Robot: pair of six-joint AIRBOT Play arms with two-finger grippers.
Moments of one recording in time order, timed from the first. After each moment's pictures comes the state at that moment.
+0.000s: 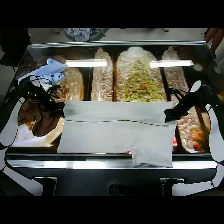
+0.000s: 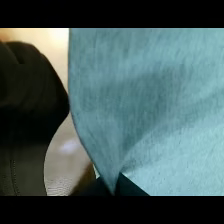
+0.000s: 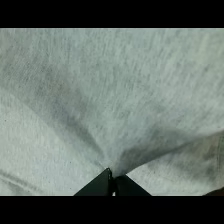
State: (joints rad) left arm 0.09 -1.86 1.64 1.28 -1.65 -1.38; right arm -0.21 -1.66 1.39 -1.33 1.52 1.06
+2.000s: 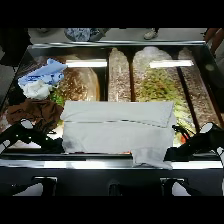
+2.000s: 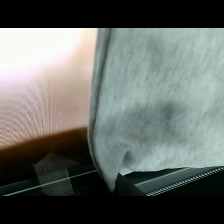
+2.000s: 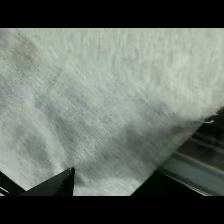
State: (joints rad) left arm 0.19 -1.31 0.63 1.18 -1.34 -1.31; right arm -0.44 -1.20 0.61 -1.30 1.51 0.97
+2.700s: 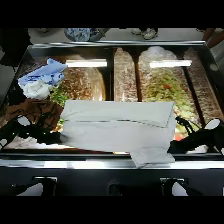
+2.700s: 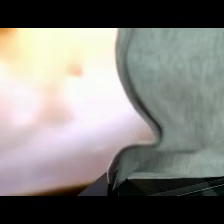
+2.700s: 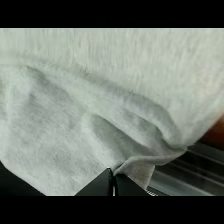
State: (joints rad) left arm 0.19 -1.25 0.71 1.20 -1.22 -1.28; right arm -0.44 -1.14 0.71 -1.23 1.50 0.93
